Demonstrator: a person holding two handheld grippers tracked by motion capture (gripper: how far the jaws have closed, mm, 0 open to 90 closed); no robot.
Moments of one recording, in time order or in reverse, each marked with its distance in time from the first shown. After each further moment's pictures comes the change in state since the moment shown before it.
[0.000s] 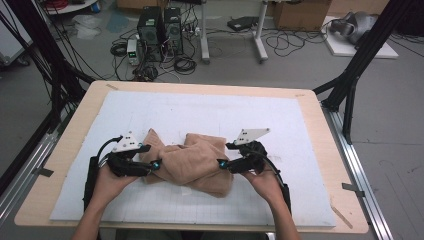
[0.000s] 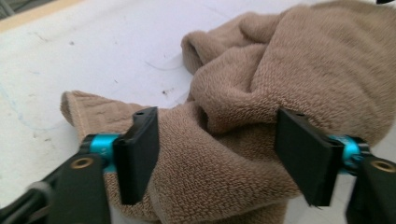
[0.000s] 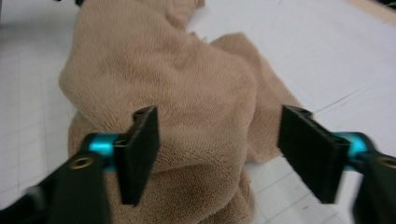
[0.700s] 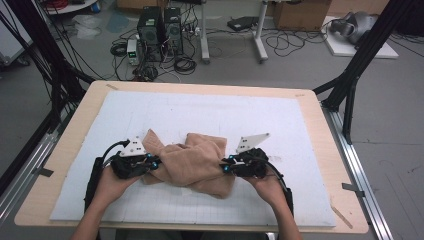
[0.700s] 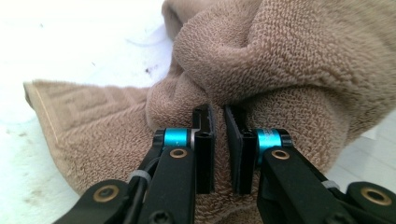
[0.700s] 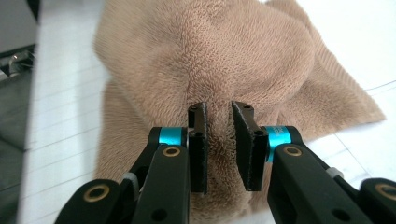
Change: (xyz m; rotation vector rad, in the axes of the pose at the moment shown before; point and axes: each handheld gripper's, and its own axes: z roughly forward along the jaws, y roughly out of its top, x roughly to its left) left arm -0.010 -0.005 0.000 0.063 -0.023 0.094; right arm 0.008 -0.014 -0.010 0.038 0.112 -0.023
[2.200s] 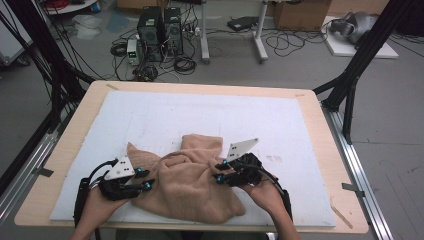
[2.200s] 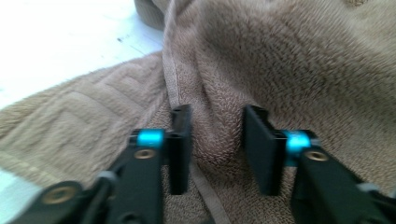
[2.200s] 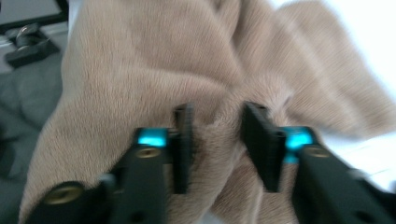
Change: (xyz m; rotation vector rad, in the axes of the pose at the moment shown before) left arm -0.028 -0.034 -0.019 0.007 -0.031 -0.015; right arm 0.028 0.014 0.011 0.095 0.054 -0.079
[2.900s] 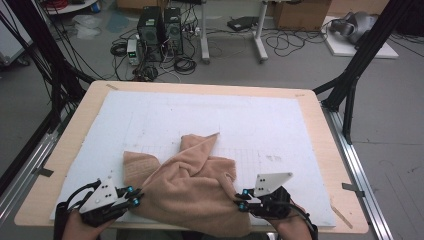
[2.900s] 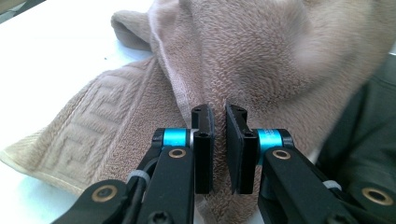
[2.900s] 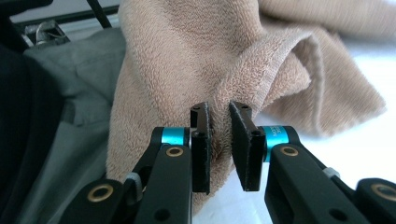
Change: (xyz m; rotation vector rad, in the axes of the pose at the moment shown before) left arm -0.049 -0.015 -0.064 -0.087 0.014 0.086; right arm 0.064 -0.055 -0.056 -0.047 -0.034 -0.013
